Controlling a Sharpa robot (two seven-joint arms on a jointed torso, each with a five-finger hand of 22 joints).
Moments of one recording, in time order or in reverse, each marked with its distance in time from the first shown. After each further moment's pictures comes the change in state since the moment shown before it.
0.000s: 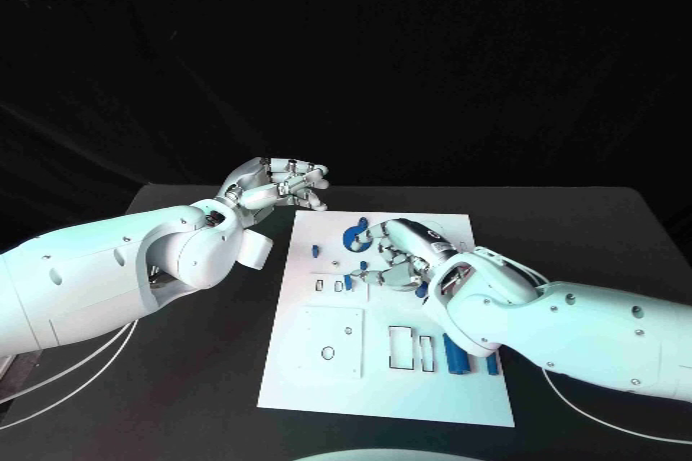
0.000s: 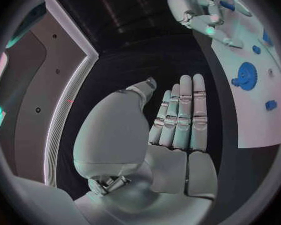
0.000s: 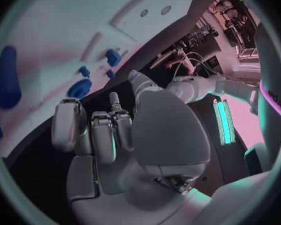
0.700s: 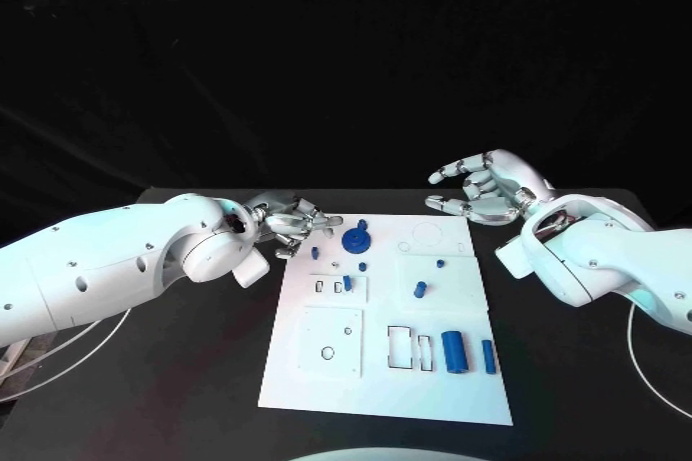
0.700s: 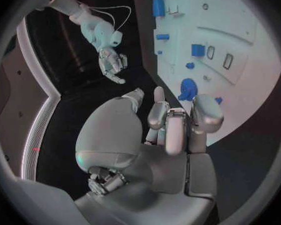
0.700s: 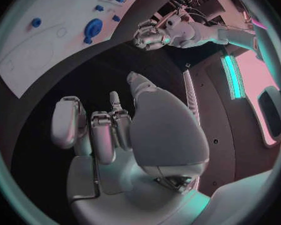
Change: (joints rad) left arm 0.037 0.059 0.001 -0.045 -0.454 0.183 -0.563; left_hand -0.187 0.104 -0.129 0.074 0.000 -0.011 -0.135 0.567 0.313 0.167 -0.144 1.219 1.038 0.355 -0.129 0.891 0.863 -0.071 0.324 -0.139 0.826 0.840; right arm 0.175 -0.274 0.008 0.049 0.497 -0.003 0.203; right_hand 0.011 0.001 0.009 0.015 0.000 0.014 -0.006 0.004 0.007 0.000 0.000 -0.009 0.000 0.000 0.000 -0.004 0.000 0.000 -0.013 0.000 -0.019 -0.011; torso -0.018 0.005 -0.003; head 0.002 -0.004
